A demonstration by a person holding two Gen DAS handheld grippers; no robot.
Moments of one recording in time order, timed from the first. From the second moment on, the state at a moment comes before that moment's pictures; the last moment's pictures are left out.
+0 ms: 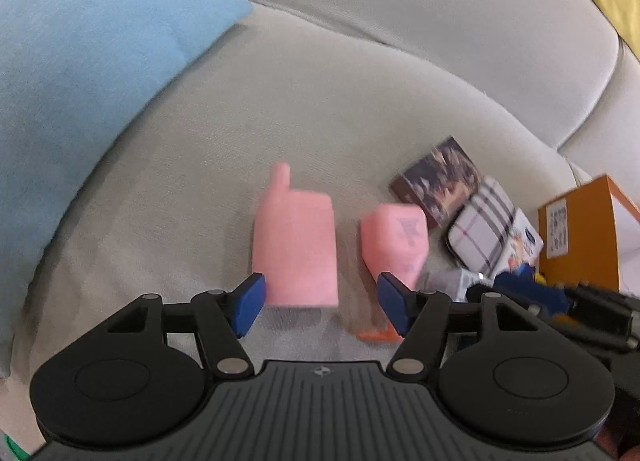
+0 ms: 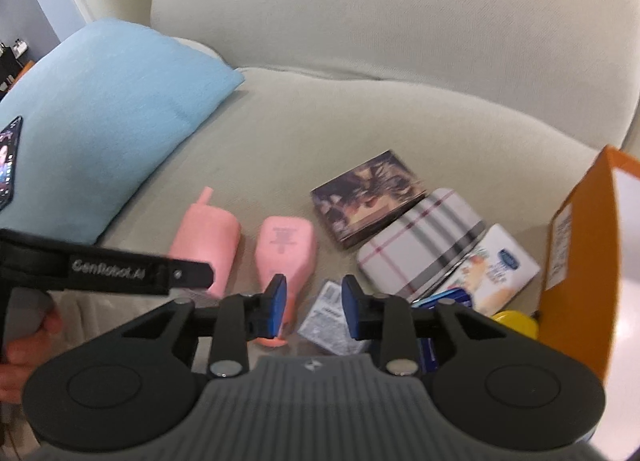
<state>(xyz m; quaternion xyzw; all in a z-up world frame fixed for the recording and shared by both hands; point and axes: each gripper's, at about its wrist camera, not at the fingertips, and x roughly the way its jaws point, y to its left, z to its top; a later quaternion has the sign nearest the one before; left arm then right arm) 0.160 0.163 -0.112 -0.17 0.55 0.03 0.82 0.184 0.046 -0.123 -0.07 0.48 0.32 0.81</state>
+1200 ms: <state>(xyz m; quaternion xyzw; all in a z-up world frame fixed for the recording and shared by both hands) 0.159 0.165 -0.100 -0.22 0.51 -0.02 0.83 0.204 0.077 -0.143 -0.07 0.49 0.34 0.80</state>
